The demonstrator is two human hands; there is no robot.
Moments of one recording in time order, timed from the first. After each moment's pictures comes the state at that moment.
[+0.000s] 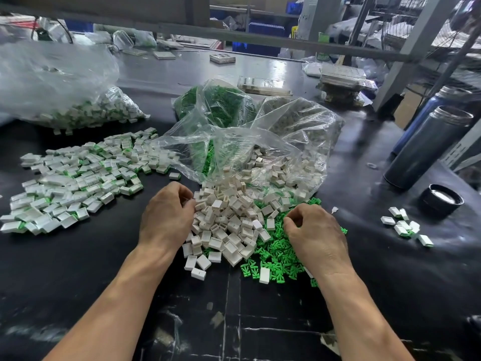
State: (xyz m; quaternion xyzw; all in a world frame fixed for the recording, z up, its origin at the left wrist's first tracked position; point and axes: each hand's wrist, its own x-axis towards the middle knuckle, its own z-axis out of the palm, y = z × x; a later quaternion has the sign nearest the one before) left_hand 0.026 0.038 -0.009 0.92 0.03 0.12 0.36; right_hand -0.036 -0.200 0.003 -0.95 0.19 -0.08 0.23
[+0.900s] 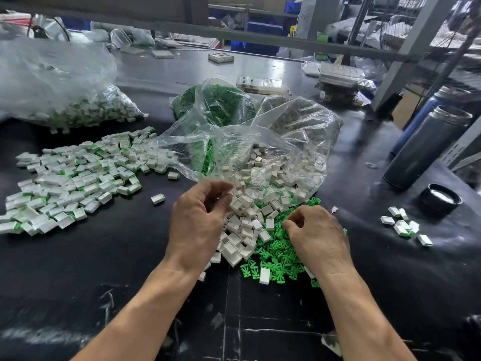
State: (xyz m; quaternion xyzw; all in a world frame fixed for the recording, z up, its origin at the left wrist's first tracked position) left_hand -0.010 -0.004 0.007 0.76 -0.08 0.11 0.64; right_hand -0.037 -0.201 0.005 -0.95 0.21 -0.07 0.22
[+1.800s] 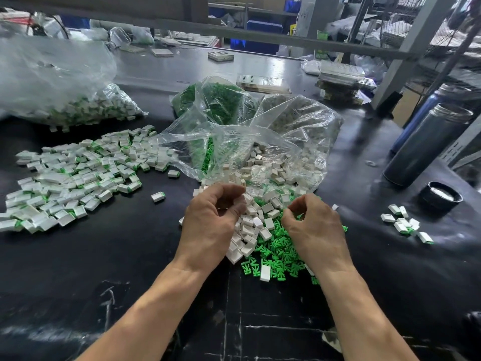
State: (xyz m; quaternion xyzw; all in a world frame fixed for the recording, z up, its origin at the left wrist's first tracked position) left_hand -0.015 -0.016 0.004 0.74 -0.08 0.06 0.66; right_hand -0.039 -0.195 0.008 -0.92 0.18 -0.14 0.33
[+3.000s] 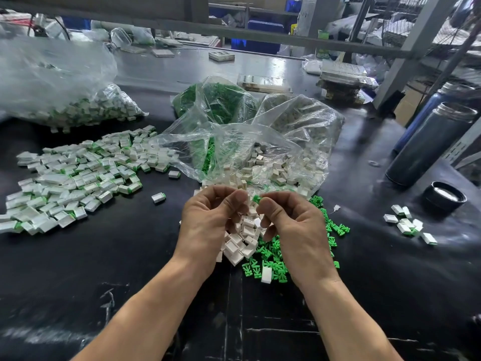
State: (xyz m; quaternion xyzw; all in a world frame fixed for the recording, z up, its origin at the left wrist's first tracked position) left_hand -0.015 -0.018 0.012 0.58 -0.02 -0.03 0.81; right_hand -0.047 -0.162 0.006 -0.68 0.03 -0.15 0.72
